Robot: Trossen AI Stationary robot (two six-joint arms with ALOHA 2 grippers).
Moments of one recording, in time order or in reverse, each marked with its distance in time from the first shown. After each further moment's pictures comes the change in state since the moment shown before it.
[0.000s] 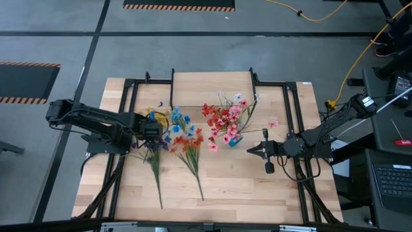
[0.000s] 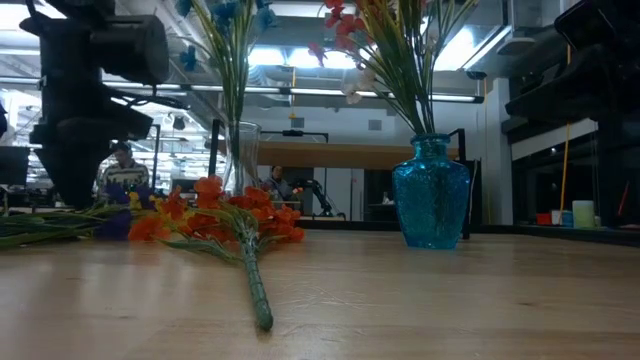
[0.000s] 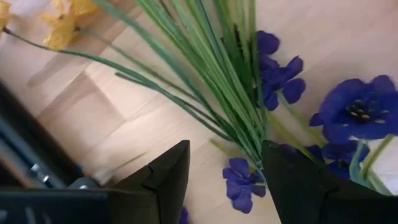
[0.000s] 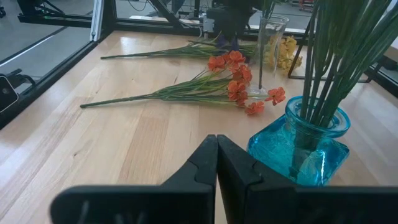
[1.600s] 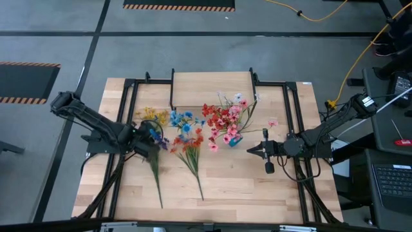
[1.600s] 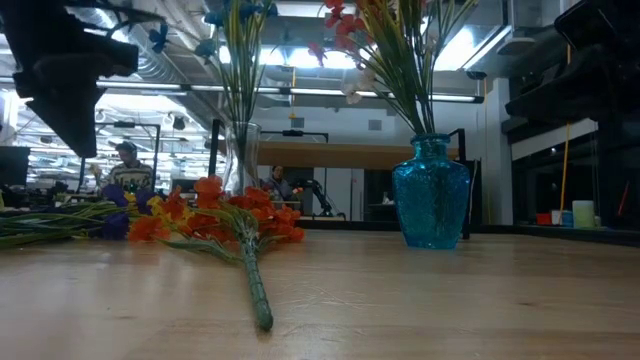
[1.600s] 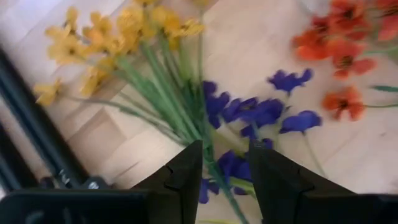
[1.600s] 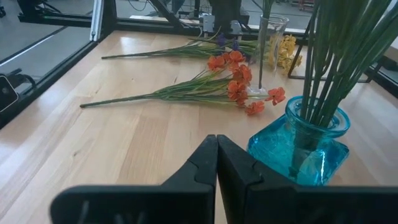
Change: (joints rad) left arm -0.431 0.000 0.175 -0.192 -0.297 -0.375; right arm 0.000 0.000 0.000 0.000 0.000 -0.001
